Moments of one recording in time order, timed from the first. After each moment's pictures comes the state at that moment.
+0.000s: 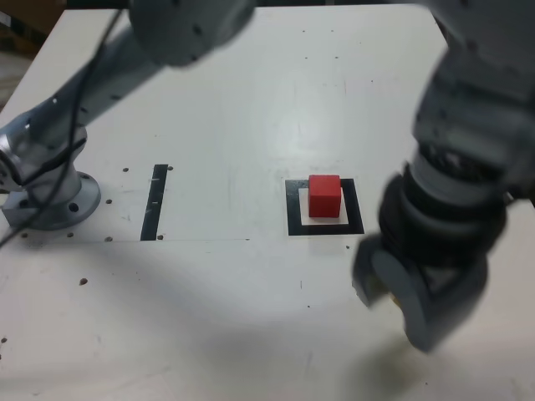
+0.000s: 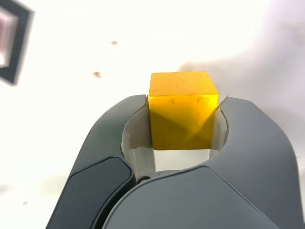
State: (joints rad) arm -0.55 2.41 -2.41 1.62 0.12 0.34
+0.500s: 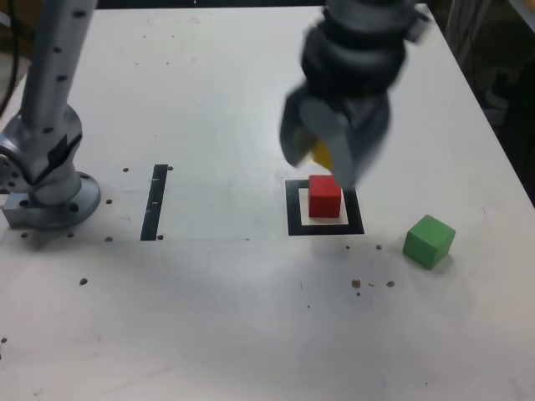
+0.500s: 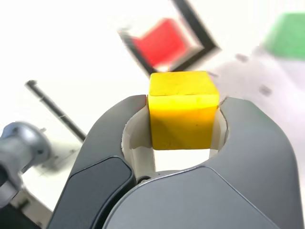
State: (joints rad) arm -0.30 2.06 -1.94 1.60 0.16 0.24
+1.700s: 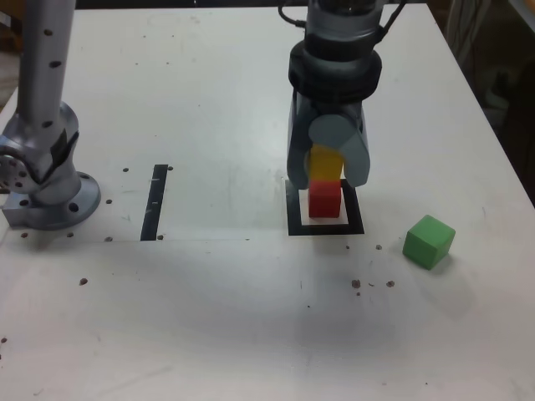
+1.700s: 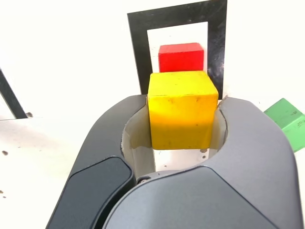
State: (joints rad) arm -0.19 1.99 -1.64 1.28 0.06 -0.14
